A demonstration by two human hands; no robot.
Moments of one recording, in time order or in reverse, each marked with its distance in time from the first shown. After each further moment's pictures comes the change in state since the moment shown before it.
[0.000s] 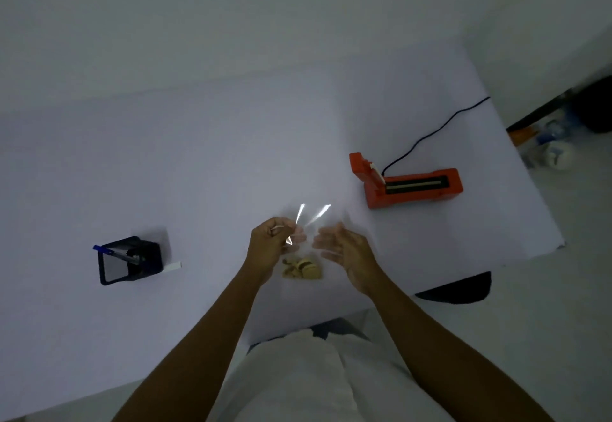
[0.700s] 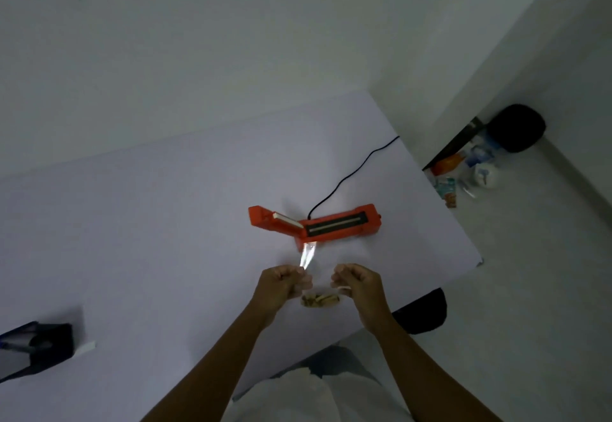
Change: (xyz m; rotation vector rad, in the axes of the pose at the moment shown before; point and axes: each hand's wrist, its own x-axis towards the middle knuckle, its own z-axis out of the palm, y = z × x) left_hand 0.002 -0.013 0.159 0.135 -0.246 -0.099; right_hand -0.038 -0.040 -0.156 -0.021 0.372 -0.191
